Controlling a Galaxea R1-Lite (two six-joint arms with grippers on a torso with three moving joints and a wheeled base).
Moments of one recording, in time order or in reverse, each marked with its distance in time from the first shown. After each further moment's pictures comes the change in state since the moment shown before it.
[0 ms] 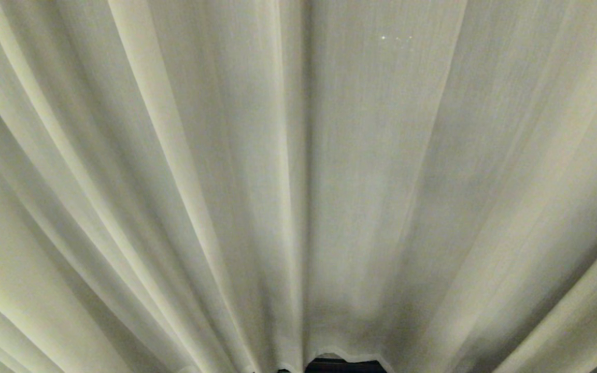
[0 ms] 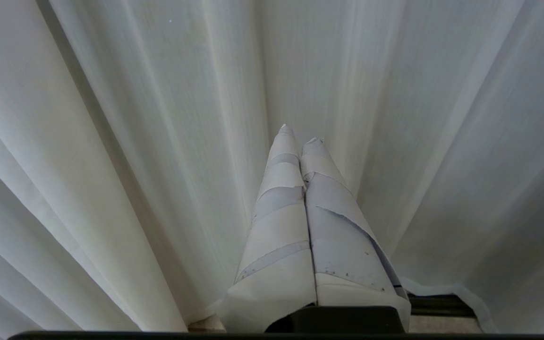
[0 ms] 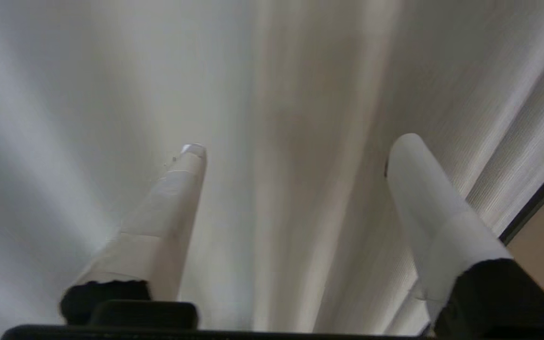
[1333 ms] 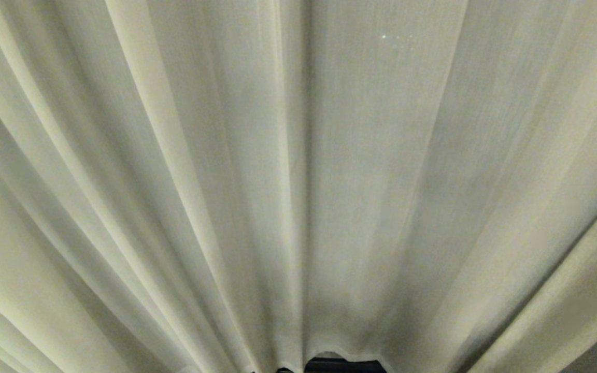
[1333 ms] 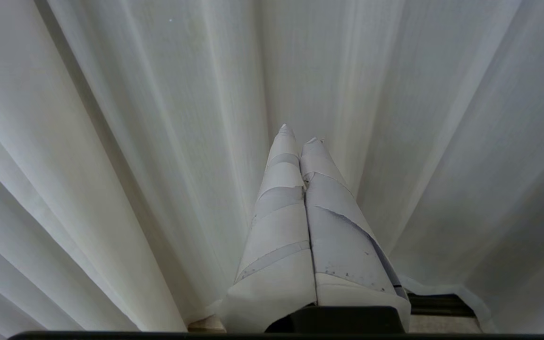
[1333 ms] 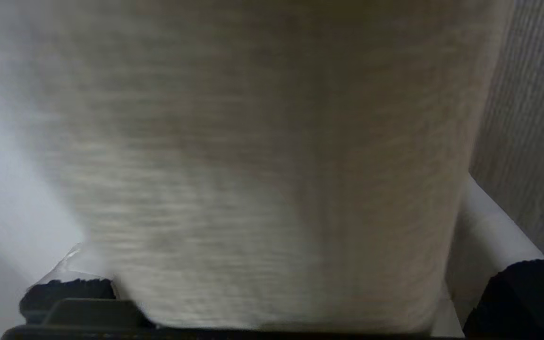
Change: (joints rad) left arm 0.000 0.000 0.000 0.000 -0.001 0.000; right arm -0.108 0.682 -0.599 -0.225 0.261 0.178
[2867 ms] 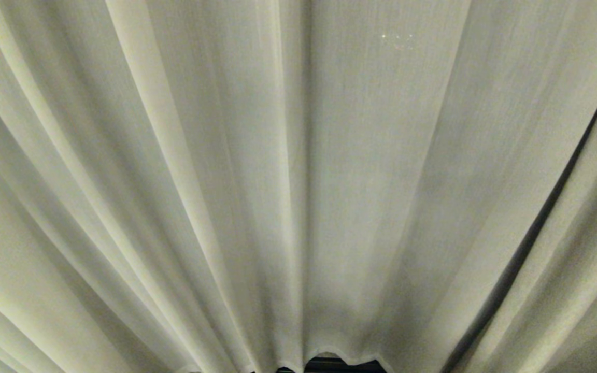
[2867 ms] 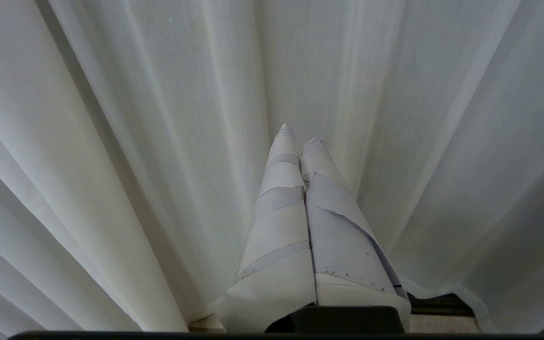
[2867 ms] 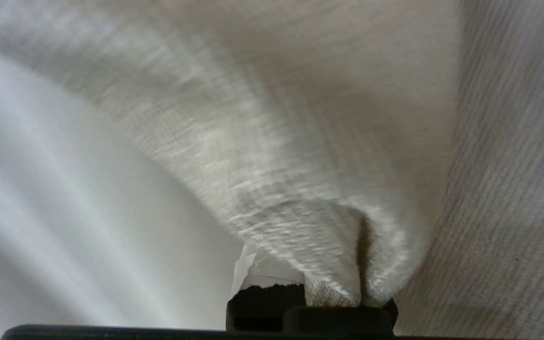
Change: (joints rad) left arm 0.000 0.000 0.000 0.000 0.000 0.000; right arm 0.272 -0.094 0.022 -0.059 0.142 0.181
